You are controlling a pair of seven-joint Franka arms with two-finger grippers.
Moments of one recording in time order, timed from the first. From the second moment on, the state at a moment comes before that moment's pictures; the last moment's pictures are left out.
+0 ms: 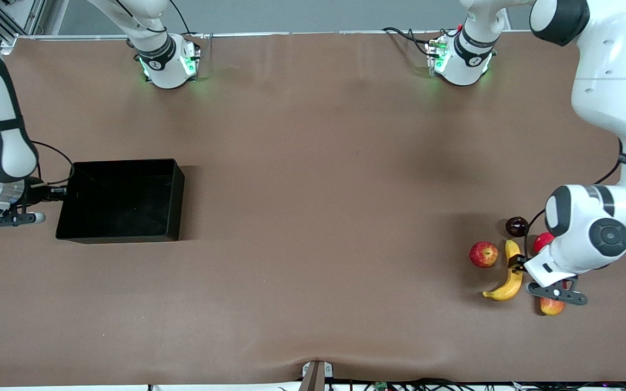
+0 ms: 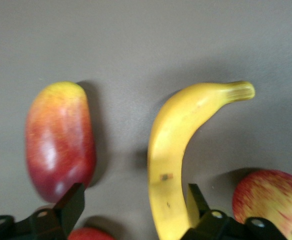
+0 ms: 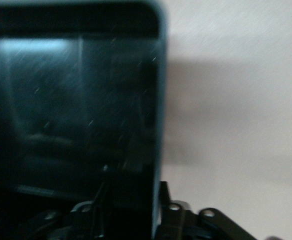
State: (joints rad) left arm 0.14 0.74 -0.11 -1.47 0.25 2.29 0.19; right arm -0.35 0.41 -0.05 -1.91 0.12 1.99 -0.55
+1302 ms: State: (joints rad) left arm 0.13 0.33 -0.13 -1.44 0.12 1.85 0.02; right arm -0.28 0.38 0.03 -1.26 0.15 1.20 -0.63
